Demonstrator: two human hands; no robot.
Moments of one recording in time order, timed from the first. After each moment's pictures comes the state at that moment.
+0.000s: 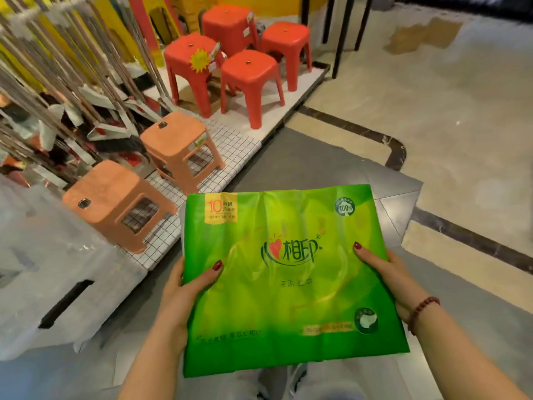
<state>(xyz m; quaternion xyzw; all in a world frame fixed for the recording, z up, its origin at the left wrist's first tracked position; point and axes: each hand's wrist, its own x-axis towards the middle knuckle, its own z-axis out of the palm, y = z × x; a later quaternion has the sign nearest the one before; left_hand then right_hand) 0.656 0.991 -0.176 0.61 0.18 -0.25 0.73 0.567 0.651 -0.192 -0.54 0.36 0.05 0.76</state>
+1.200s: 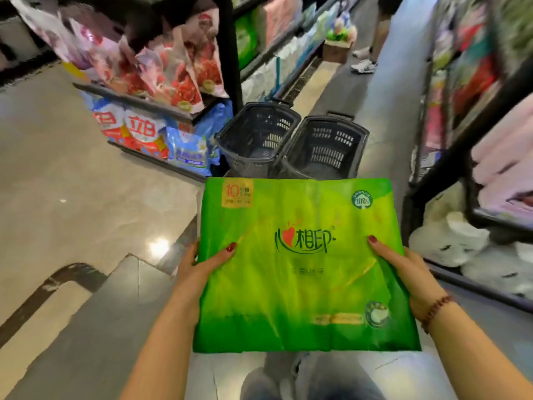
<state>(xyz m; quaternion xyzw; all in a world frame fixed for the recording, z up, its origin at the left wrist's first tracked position) 0.618 0.384 -0.144 0.52 -0.37 -0.71 0.30 0.305 0.540 -0.161 -0.08 0.64 -0.58 0.49</state>
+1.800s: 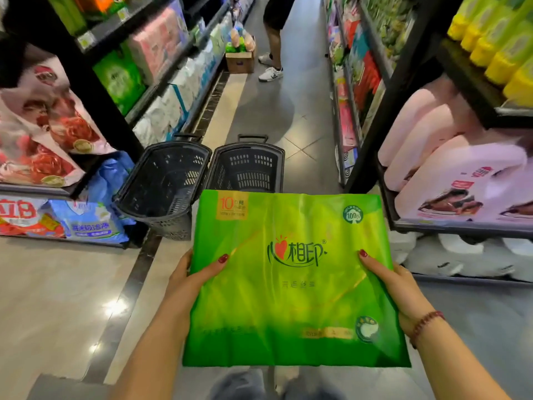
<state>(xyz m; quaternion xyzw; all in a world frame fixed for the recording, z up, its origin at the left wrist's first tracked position) 0.334 0.277 -0.152 0.46 -0.45 -0.74 0.17 0.092 0.537 -0.177 0.04 0.64 -0.65 0.41</state>
